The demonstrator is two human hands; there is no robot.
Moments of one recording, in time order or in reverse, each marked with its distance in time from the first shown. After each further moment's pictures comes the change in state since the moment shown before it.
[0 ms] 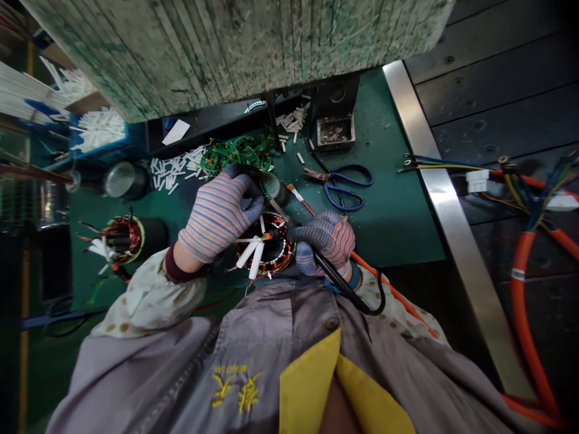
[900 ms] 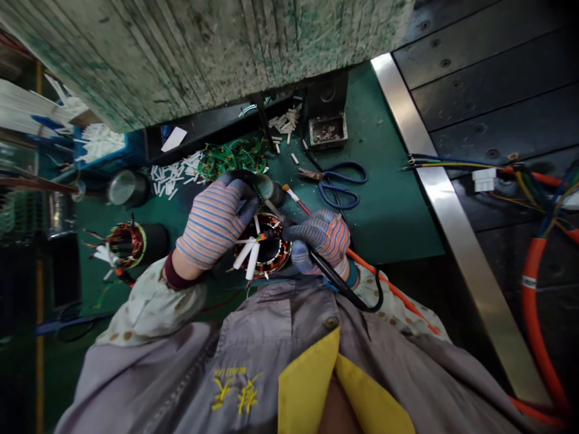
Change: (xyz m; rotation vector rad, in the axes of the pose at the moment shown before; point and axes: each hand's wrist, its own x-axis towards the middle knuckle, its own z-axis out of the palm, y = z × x) left_hand -0.005 0.018 -0.011 0.148 -0.146 -0.058; right_hand 0.005 -0.003 -0.003 -0.005 -0.006 0.044
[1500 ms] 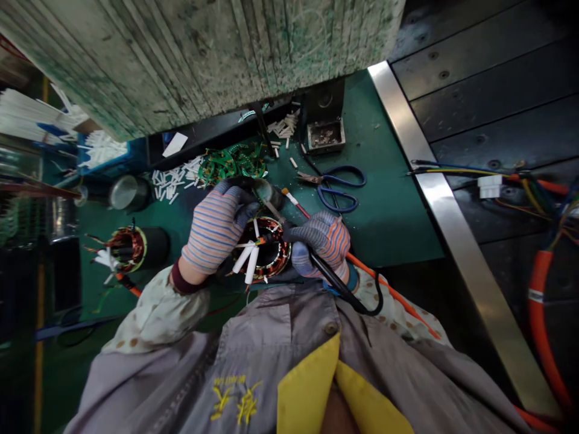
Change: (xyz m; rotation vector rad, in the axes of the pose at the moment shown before) left_hand -0.003 -0.019 0.025 -0.173 0.198 0.062; right_hand -0.003 -0.001 0.002 -0.005 0.040 0.035
